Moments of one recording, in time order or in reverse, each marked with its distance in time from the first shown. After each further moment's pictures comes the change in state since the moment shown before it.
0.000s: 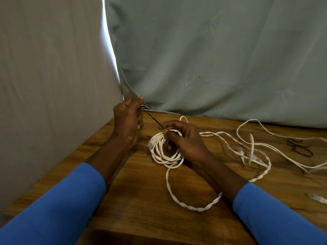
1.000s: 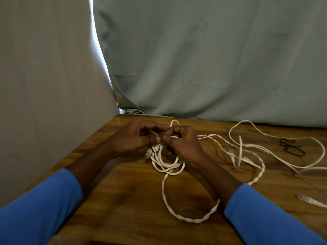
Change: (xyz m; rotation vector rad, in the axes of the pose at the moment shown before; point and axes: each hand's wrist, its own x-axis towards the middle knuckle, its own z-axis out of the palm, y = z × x) left_hand -0.003 -0.007 -0.002 0.623 -0.870 0.193; right_hand 0.001 -0.008 -0.017 -0.030 0.111 0.056
